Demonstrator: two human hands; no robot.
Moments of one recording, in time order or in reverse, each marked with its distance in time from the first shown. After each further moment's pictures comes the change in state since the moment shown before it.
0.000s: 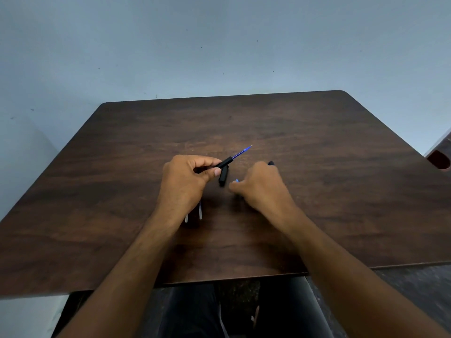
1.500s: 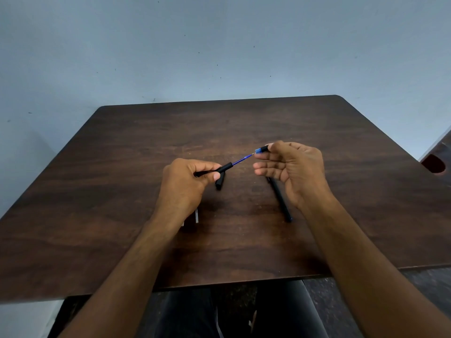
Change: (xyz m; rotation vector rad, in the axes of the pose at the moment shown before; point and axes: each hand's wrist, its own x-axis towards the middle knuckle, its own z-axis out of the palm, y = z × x) left_hand -0.003 0.012 0.001 0.017 -0.050 -0.094; right_hand 0.000 0.026 -0.058 1.236 0.084 -0.005
